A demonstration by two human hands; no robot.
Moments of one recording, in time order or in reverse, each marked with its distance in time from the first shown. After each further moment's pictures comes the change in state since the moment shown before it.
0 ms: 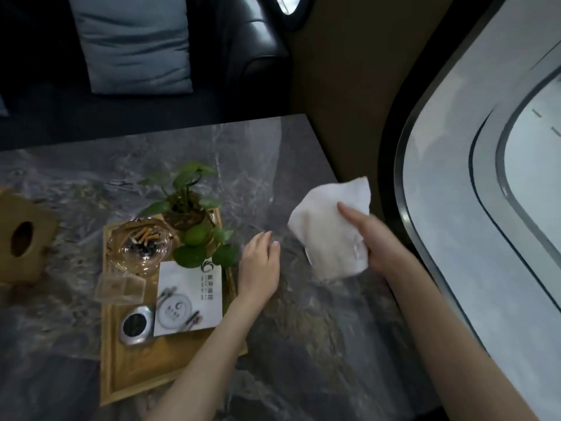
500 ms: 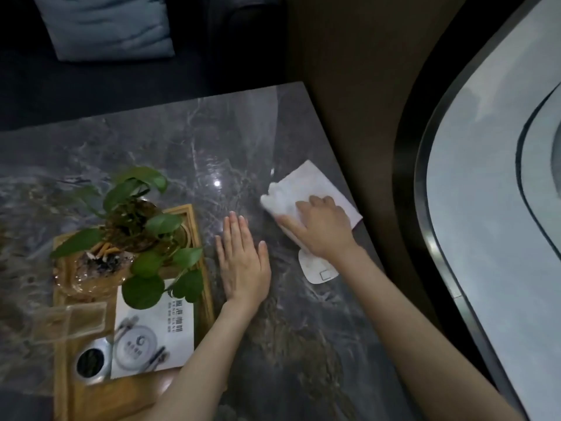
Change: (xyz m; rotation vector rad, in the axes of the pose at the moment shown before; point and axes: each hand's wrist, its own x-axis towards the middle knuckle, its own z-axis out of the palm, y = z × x) left_hand 0.054 -0.037 0.048 0.567 0.189 0.053; right_hand 0.121 0.031 0.019 -1.458 0.147 -0.408
